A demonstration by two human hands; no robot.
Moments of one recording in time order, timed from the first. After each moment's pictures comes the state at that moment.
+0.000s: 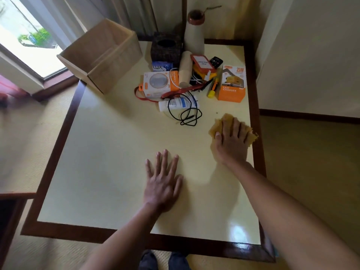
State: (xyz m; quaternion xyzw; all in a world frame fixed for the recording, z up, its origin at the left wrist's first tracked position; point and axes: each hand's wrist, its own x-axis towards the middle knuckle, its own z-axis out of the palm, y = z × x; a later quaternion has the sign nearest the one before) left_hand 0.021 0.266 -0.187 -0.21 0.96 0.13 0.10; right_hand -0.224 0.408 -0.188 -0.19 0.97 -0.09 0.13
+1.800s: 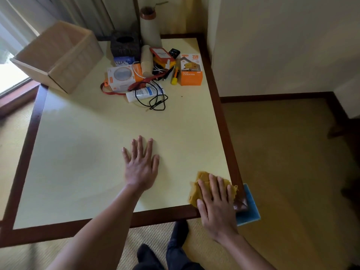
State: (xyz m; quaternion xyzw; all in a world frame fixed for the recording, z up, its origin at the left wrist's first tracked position) left_hand 0.024 0.269 -0.195 -0.22 0.97 0.12 0.07; right_hand 0.041 0.566 -0.177 -0.25 0.96 -0.07 0.13
